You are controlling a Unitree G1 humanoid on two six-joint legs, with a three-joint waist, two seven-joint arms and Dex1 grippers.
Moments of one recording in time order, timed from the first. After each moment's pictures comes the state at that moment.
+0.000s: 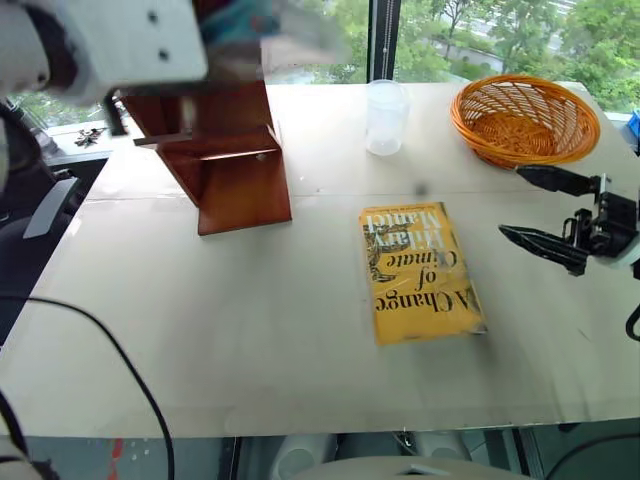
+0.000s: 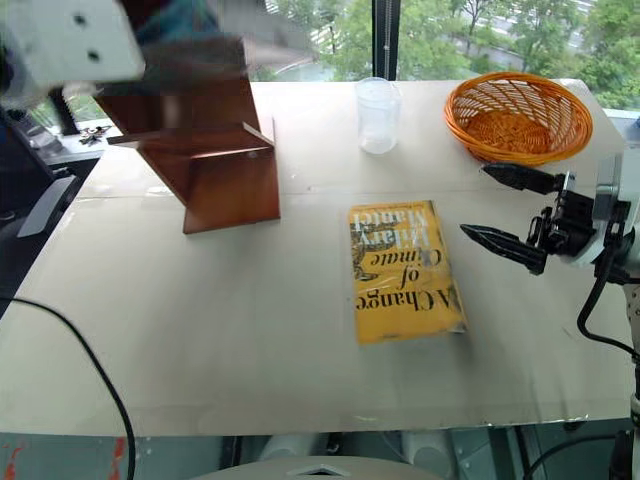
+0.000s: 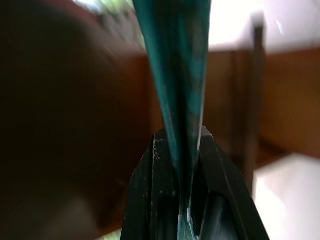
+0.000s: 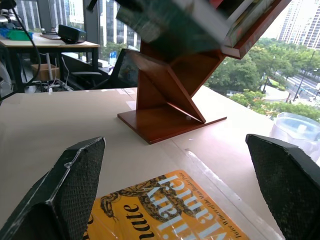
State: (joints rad) left arm -1.10 1.42 -0.36 -0.28 0.17 0.59 -1.14; right arm -0.32 -0.77 -0.36 -0.19 0.80 0.33 1.19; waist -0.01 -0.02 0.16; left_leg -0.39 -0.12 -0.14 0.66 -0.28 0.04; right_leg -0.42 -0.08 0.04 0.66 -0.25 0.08
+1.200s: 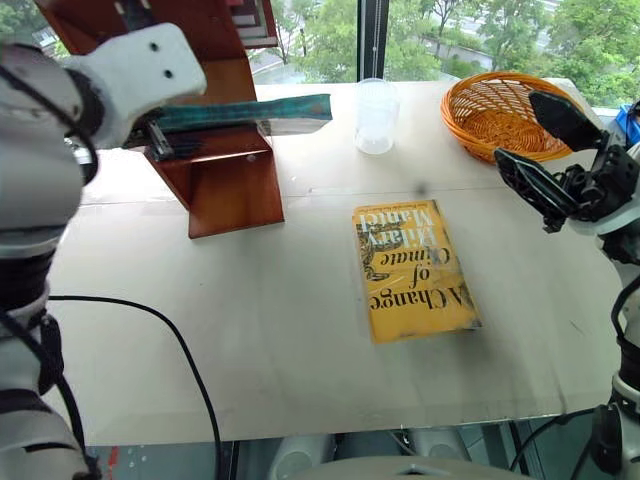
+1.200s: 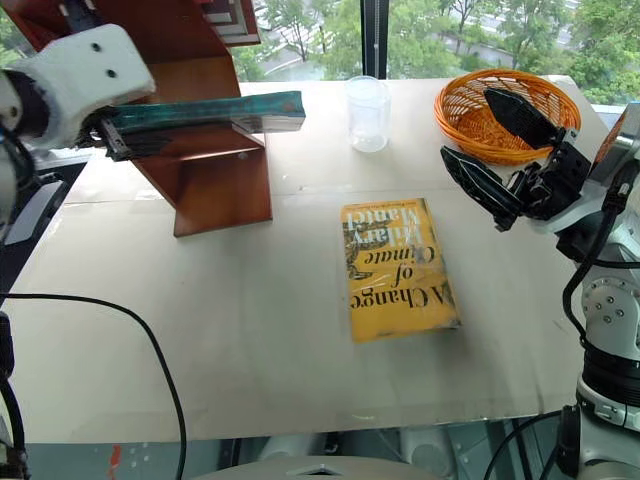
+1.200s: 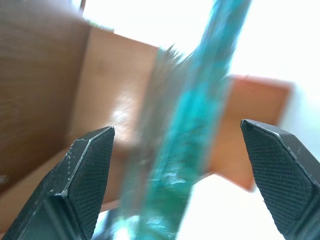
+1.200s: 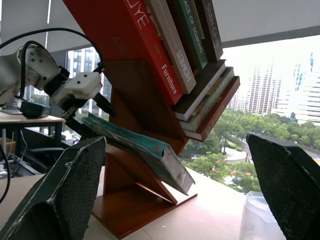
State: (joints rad) left arm -0.94 1.11 0.04 -0.39 0.21 1.04 -1.37; right arm -0.40 -0.56 -0.35 -0.37 0.91 0.34 0.85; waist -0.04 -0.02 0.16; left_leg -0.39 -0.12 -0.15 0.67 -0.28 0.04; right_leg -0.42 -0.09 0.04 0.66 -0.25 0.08
